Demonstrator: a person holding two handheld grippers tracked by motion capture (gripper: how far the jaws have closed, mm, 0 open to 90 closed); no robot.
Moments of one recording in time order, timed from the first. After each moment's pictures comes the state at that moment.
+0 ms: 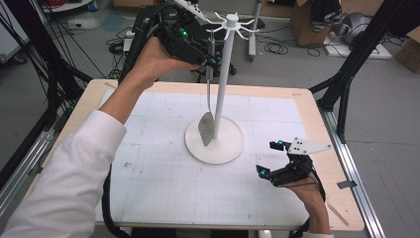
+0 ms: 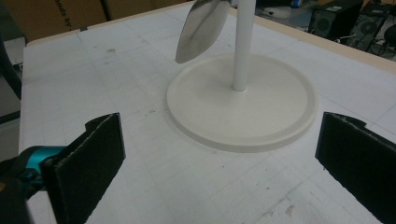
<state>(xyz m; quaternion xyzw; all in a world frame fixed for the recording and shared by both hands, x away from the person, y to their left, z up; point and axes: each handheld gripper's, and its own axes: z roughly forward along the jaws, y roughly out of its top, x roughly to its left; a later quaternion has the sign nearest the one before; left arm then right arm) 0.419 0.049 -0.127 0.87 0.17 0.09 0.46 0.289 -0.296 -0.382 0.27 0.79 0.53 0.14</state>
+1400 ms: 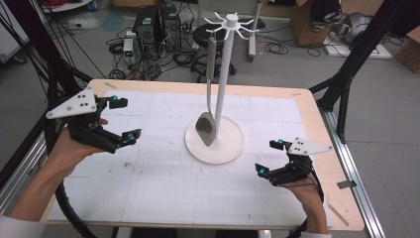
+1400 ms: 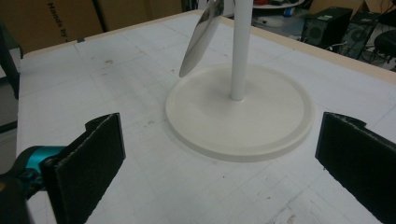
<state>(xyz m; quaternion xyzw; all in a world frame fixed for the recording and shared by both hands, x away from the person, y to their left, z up) 0.294 0.231 -0.272 0.76 0.19 0.19 0.59 0.285 -0.293 -0.378 0.27 0.78 0.55 0.15</state>
